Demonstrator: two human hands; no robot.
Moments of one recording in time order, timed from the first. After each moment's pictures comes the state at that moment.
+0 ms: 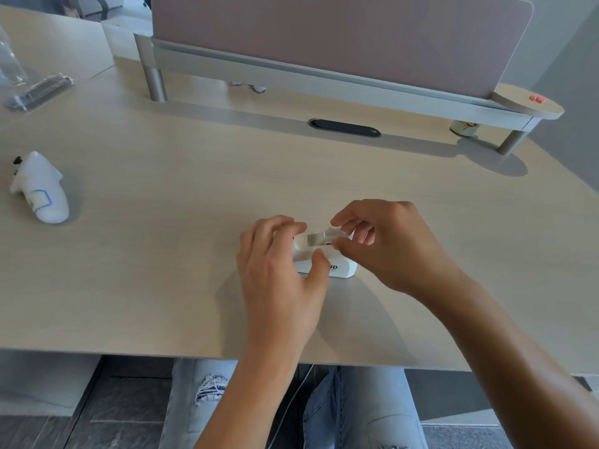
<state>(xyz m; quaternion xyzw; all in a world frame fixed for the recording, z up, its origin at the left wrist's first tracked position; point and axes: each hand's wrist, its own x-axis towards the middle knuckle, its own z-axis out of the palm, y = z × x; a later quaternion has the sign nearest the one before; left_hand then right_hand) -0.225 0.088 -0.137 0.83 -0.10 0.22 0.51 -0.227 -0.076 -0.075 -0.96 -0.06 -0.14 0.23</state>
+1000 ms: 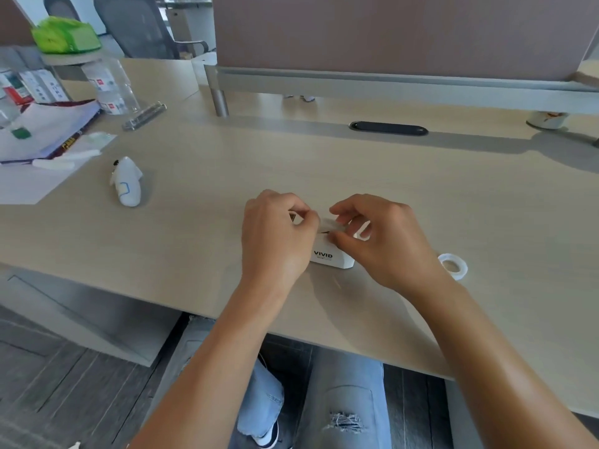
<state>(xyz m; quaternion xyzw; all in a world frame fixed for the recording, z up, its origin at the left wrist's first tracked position) -0.213 0.064 -0.097 0.89 0.00 0.20 0.42 -0.223 -0.104 -0.108 -0.90 -0.15 -0.19 0.36</state>
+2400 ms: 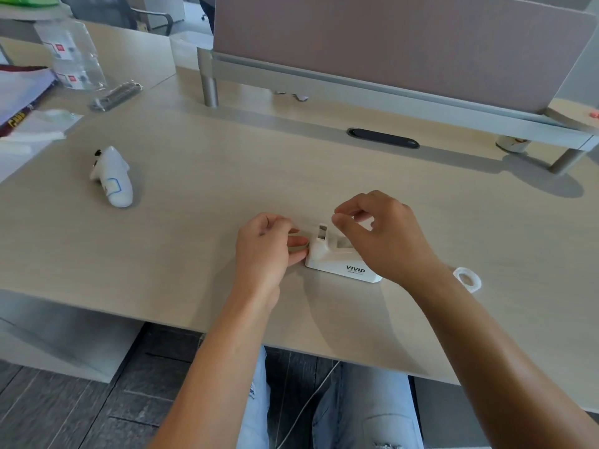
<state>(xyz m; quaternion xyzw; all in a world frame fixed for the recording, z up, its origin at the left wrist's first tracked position) -0.181 0.128 -0.118 0.61 0.15 -0.03 0.78 -0.195 -0.041 -0.086 -0.94 0.00 -0.13 0.32</state>
